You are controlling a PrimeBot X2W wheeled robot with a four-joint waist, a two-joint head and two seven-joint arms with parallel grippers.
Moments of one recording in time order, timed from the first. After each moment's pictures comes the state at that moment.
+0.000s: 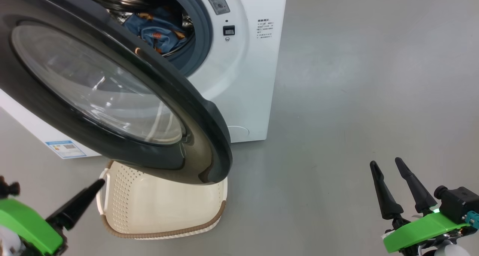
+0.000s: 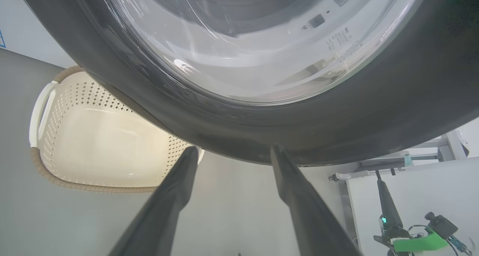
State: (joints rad) left arm -0.12 0.55 -0.14 0.04 -1.41 -0.12 0.43; right arm -0.08 -0.24 0.08 0.19 0.46 0.13 -0.26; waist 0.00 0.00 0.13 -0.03
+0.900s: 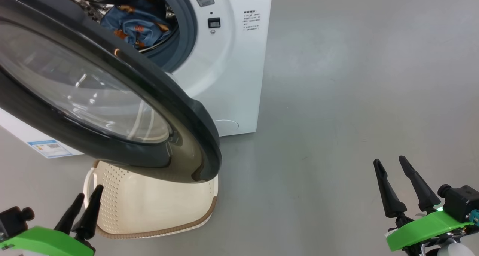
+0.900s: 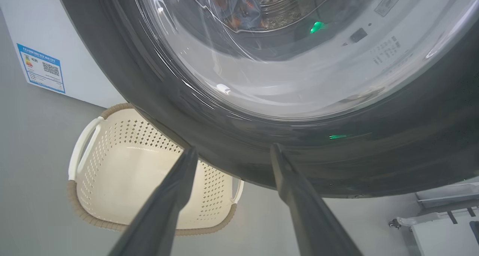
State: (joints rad) left arm -0.17 0.54 -0.46 0.25 -1.28 -0.13 -0.20; right arm -0.08 -0.25 0.07 0.19 0.46 0.13 -0.26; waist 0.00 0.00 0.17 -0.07
